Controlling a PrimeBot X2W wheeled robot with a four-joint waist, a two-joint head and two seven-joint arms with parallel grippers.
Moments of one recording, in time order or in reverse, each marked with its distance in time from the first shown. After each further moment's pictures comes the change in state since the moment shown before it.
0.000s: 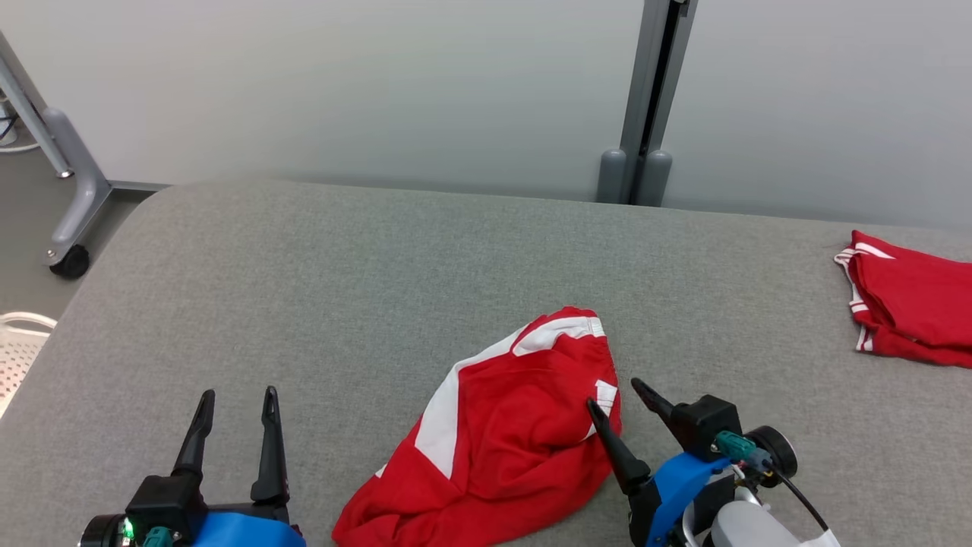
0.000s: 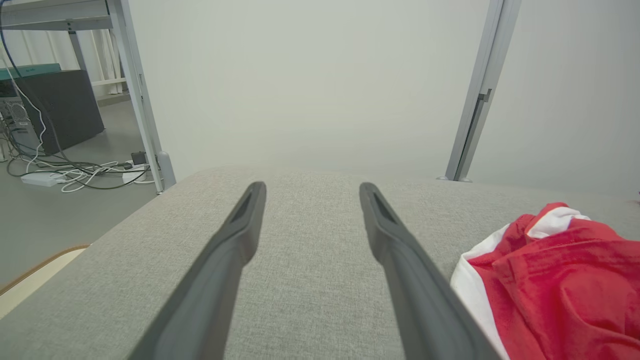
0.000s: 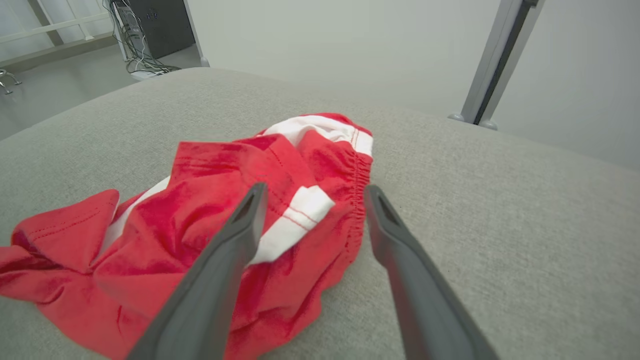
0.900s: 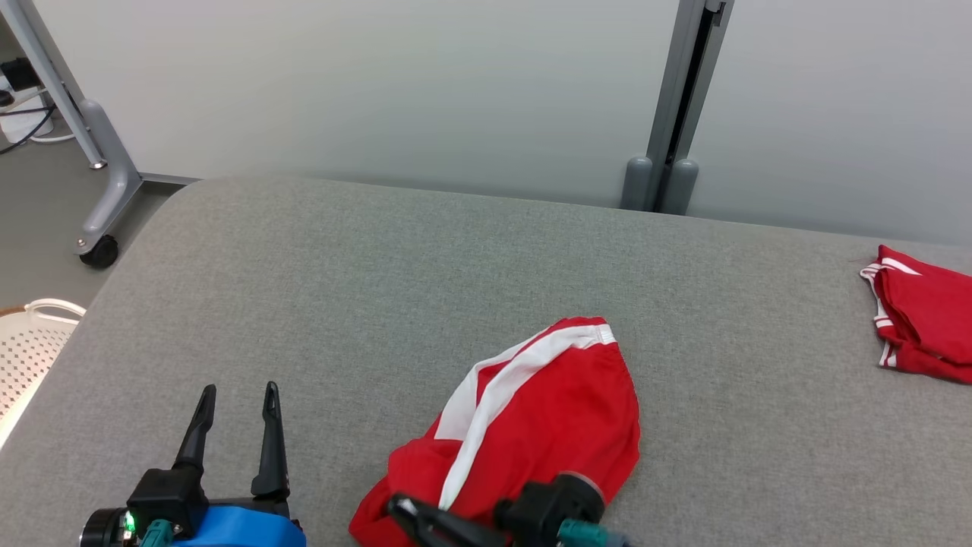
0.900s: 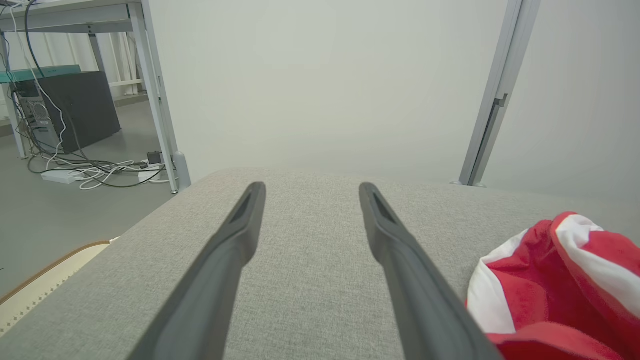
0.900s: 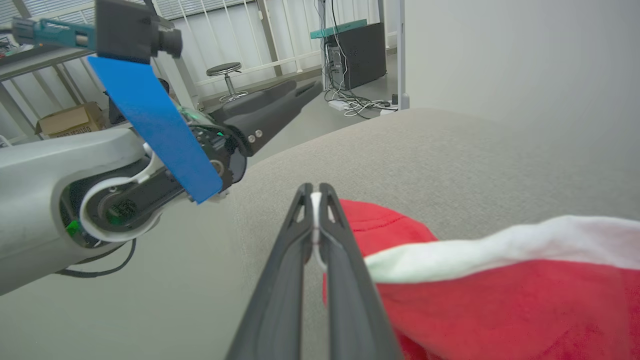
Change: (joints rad) left arm -0.023 0.000 0.003 0.021 0.004 -0.010 0.000; right arm -0.025 0.021 0.551 -0.272 0.304 0.000 0.000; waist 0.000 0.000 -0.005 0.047
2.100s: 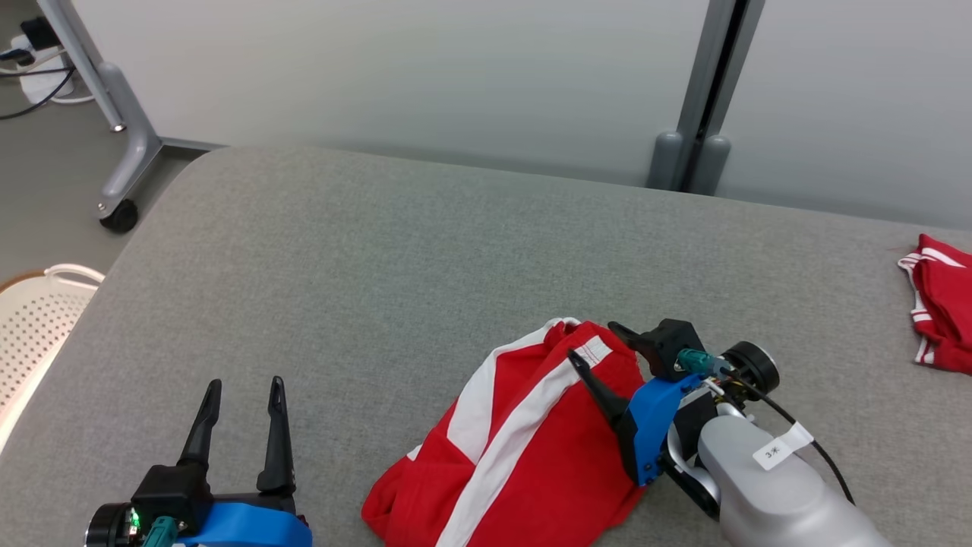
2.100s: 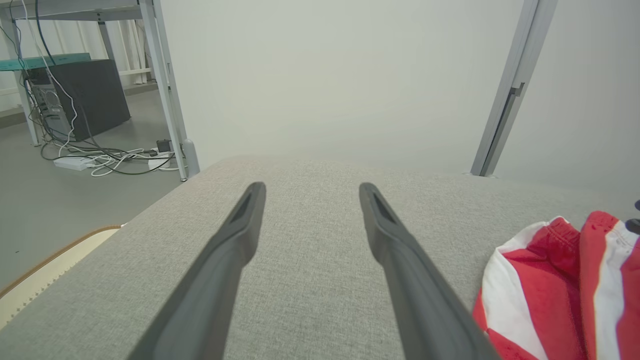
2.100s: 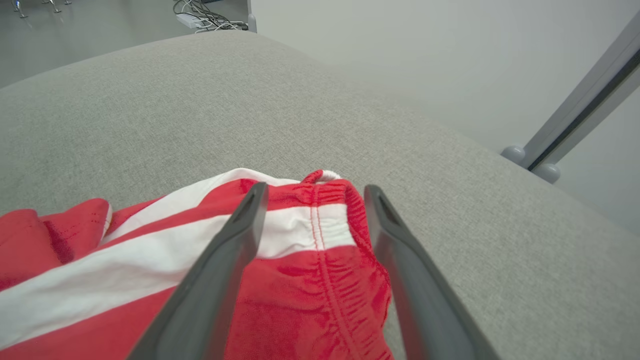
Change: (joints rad) left arm -0.003 -0.008 -0.008 -0.011 -0.005 0.003 0.000; right arm -0.273 -0.073 -0.253 0.499 -0.148 0.000 0.046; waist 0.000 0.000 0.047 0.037
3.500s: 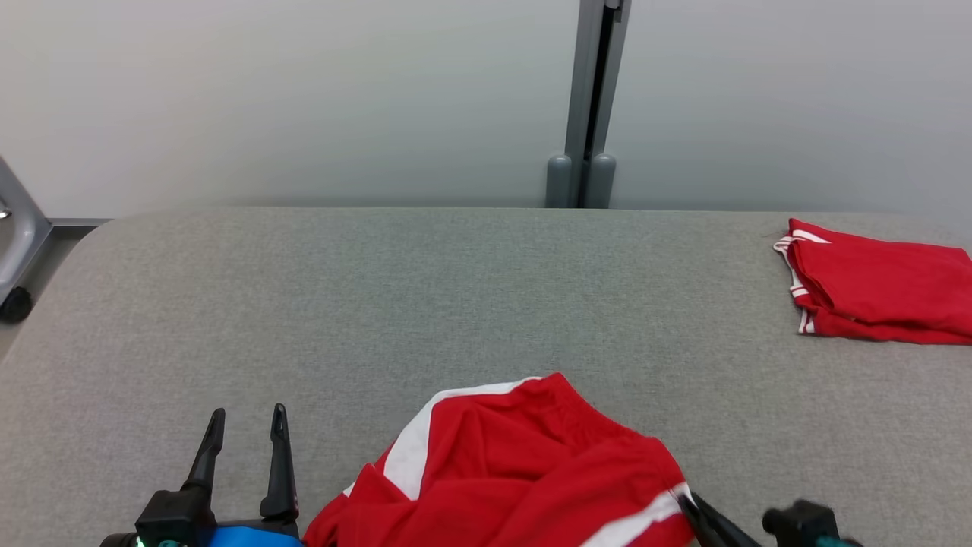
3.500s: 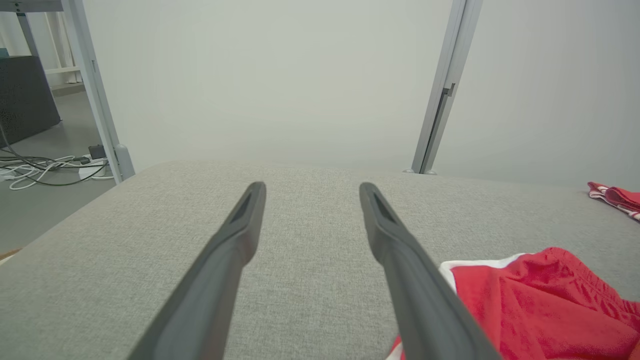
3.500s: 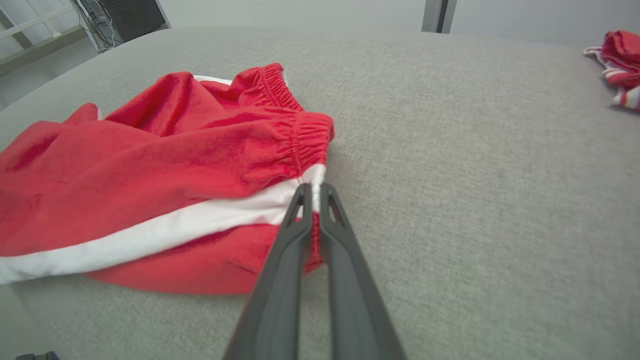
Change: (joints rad) left arm 0.048 -0.006 -0.012 0.005 -0.026 0.017 0.000; right arm 0.536 -0.197 -0.156 -0.423 0.113 0.000 -0.045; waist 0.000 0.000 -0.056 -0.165
